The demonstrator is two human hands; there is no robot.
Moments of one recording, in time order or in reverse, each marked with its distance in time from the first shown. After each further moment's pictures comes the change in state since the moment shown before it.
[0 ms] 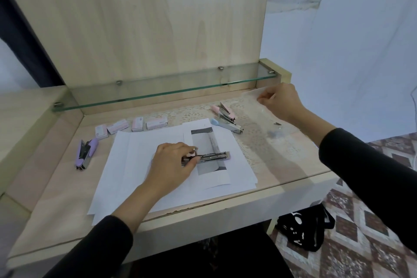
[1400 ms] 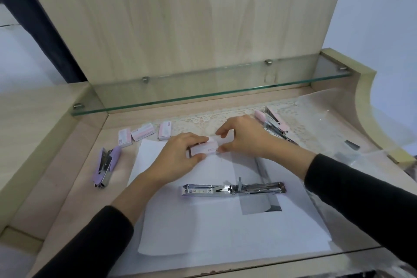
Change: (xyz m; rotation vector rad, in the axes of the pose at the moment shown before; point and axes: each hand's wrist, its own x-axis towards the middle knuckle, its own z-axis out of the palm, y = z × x) left_hand 0.057 -0.084 -0.017 -0.189 -0.186 -0.155; right_hand 0.019 -0.090 0.139 -0.048 -0.543 -0.316
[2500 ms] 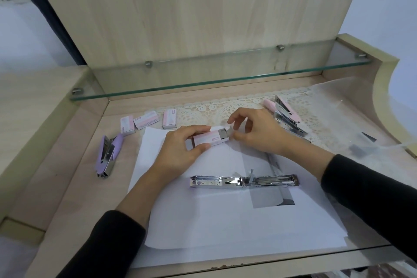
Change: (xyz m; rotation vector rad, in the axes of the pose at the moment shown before) left_hand -0.012 -0.009 0.007 -0.283 0.149 -0.118; right_hand -0.002 0.018 0.017 0.256 0.101 -0.001
